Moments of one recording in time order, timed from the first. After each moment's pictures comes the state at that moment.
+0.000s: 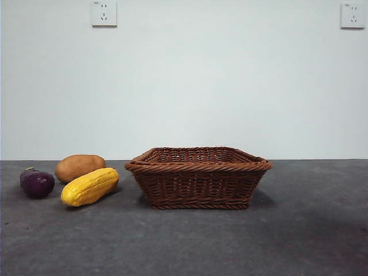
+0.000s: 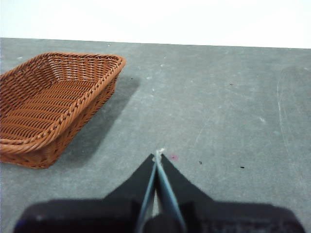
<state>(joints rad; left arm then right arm) 0.01 0.07 0.02 -0.16 -0.04 0.00 0.08 0.01 0.05 -0.22 -0.13 -0.03</state>
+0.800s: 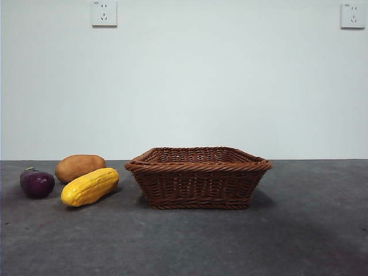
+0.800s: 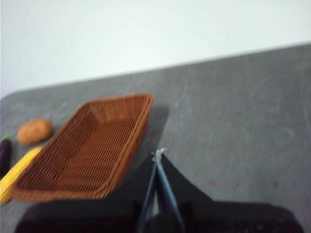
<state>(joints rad) 0.01 0.22 0.38 -0.42 0.19 -0.14 0.08 0.17 0.37 -0.40 -0.21 0.20</state>
